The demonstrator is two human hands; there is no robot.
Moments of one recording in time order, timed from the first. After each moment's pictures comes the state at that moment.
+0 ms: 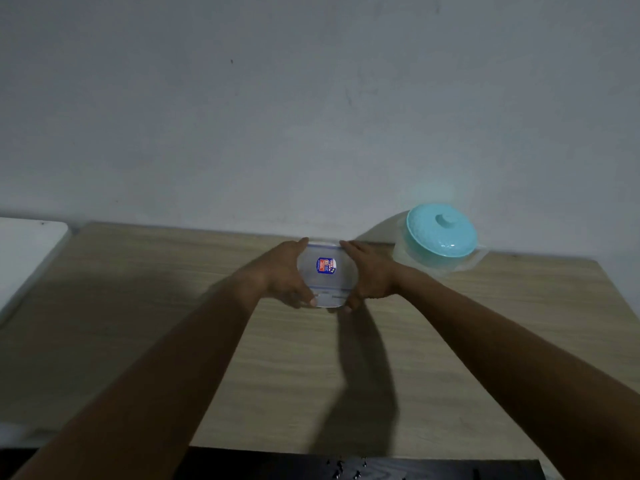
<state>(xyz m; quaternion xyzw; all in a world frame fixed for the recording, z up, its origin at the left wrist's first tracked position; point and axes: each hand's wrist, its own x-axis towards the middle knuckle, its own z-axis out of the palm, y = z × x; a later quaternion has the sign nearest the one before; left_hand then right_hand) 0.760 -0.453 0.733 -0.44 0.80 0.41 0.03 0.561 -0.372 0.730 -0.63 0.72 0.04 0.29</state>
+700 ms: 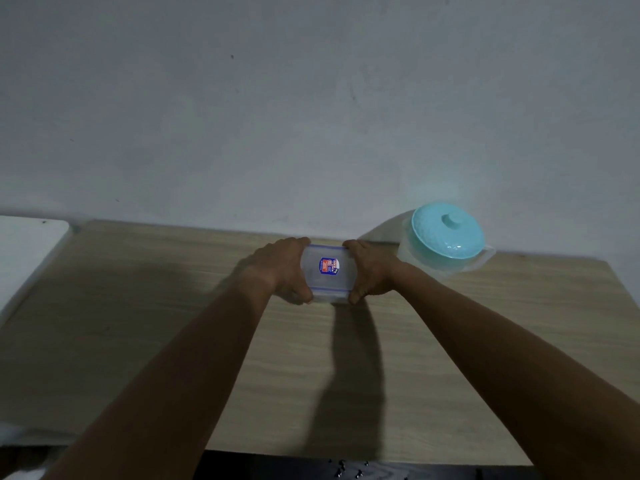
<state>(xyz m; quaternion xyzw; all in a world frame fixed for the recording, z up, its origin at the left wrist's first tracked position) 0.755 -0.456 0.729 -0.45 0.86 0.23 0.04 0.557 -0.388 0.721 -0.63 0.73 0.02 0.28</state>
